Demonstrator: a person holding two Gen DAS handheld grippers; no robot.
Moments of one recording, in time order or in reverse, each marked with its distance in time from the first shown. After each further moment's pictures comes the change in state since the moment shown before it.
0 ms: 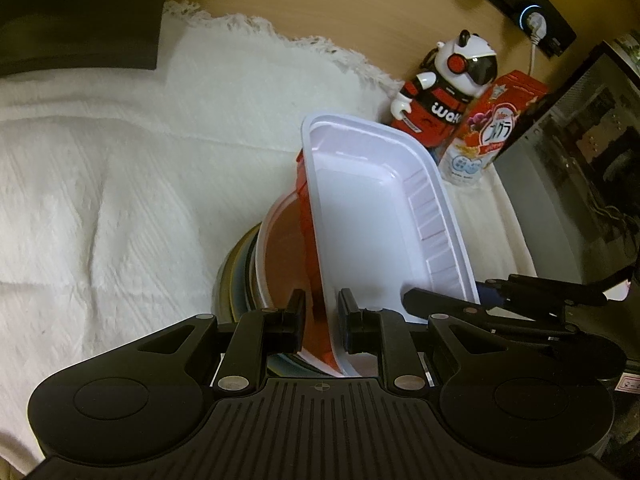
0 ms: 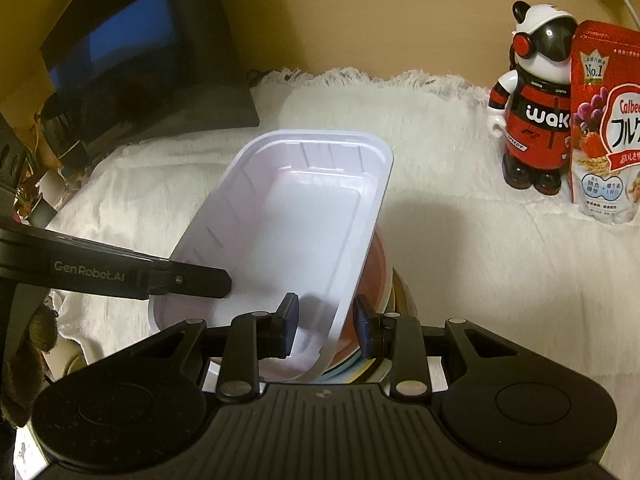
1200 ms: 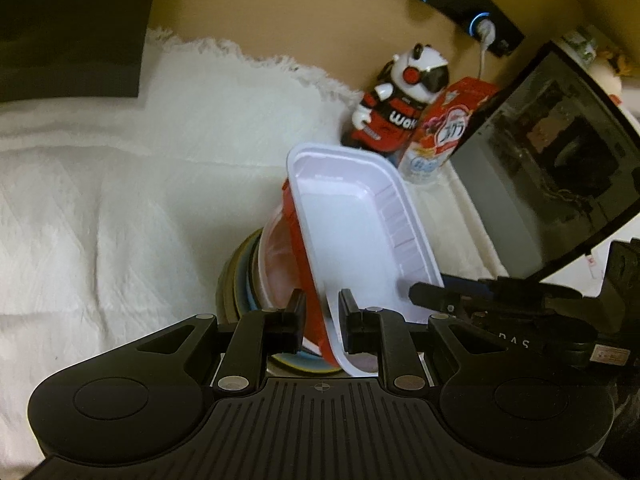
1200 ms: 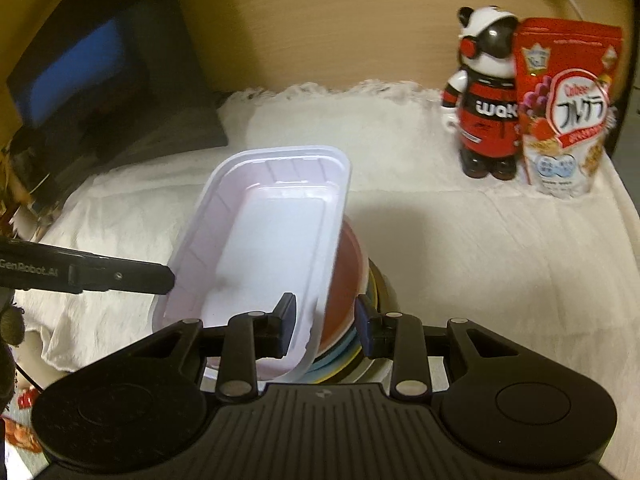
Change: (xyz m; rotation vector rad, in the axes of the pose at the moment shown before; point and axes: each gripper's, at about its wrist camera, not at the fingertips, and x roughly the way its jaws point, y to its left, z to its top) left arm -0.037 0.021 0.004 0.091 -0.027 -0.131; right arm -0.027 0.004 -0.010 0.121 -0.055 -0.115
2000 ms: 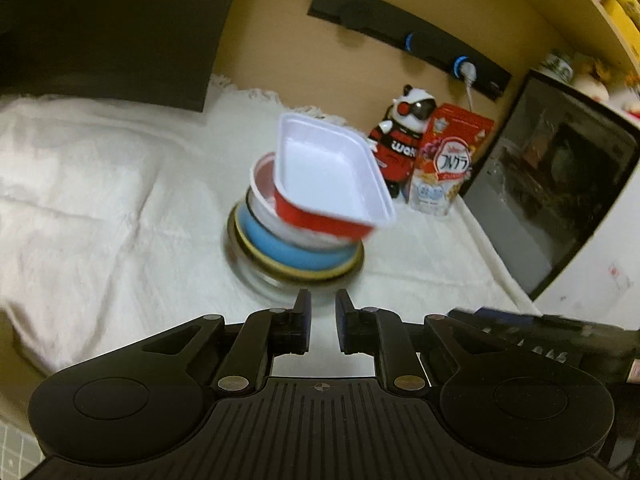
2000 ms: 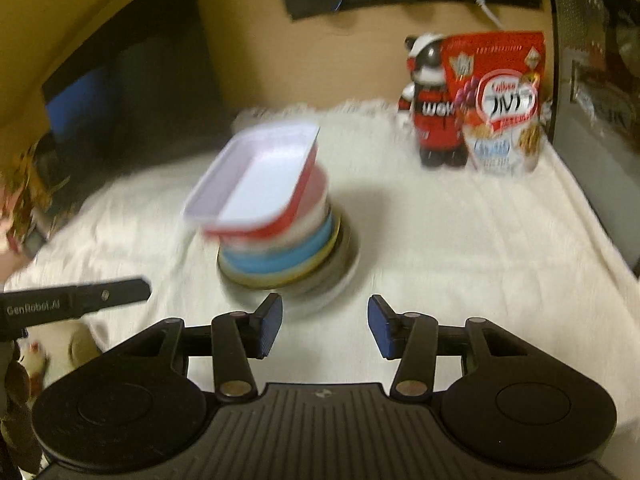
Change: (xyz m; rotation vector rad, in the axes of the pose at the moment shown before) left arm -0.049 -0.109 -0.184 -0.057 -0.350 0.219; right arm -0.099 -0.023 -0.134 -0.048 -0.129 0.009
